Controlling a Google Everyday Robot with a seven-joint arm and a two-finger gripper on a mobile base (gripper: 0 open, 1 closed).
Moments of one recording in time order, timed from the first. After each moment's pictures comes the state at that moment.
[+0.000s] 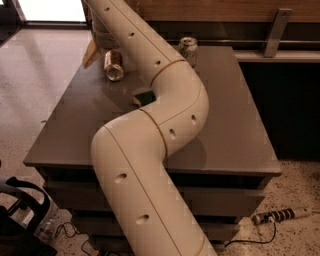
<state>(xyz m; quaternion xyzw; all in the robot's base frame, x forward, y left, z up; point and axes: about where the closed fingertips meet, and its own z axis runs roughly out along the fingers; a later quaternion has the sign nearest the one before) 0.807 0.134 0.855 -0.18 0.97 0.03 0.17</state>
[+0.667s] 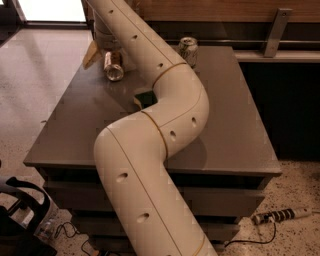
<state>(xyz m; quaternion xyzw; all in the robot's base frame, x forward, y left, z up) 0.811 0.135 0.847 -0.19 0.97 0.04 0.16</state>
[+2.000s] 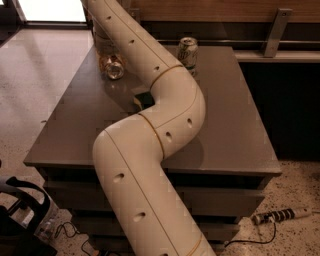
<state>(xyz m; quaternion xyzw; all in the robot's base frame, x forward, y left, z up) 0.822 0.145 0.832 -0.18 0.97 0.04 0.17</state>
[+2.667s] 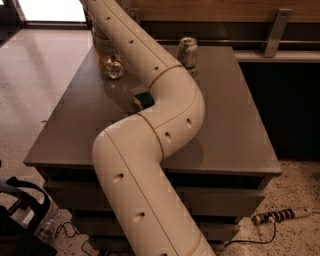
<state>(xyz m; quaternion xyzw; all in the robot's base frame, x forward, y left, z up) 0.824 0.146 0.831 -0.18 0.97 0.04 0.17</state>
